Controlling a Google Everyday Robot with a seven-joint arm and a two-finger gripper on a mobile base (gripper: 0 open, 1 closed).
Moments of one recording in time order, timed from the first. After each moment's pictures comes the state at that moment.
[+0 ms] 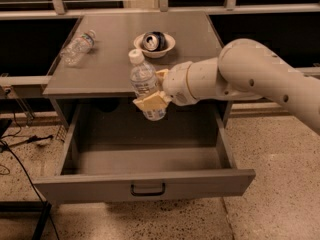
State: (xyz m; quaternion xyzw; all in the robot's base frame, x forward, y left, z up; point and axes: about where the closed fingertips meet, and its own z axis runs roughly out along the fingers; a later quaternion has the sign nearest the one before) arm 0.582 0.024 0.873 -0.54 0.67 0.20 0.47
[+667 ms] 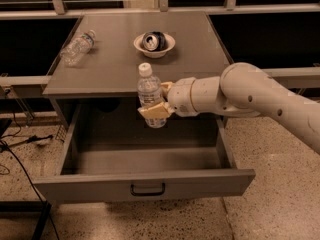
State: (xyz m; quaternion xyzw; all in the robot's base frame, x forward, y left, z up) arm 0.598 0.015 0.829 -0.52 0.67 0.22 0.48
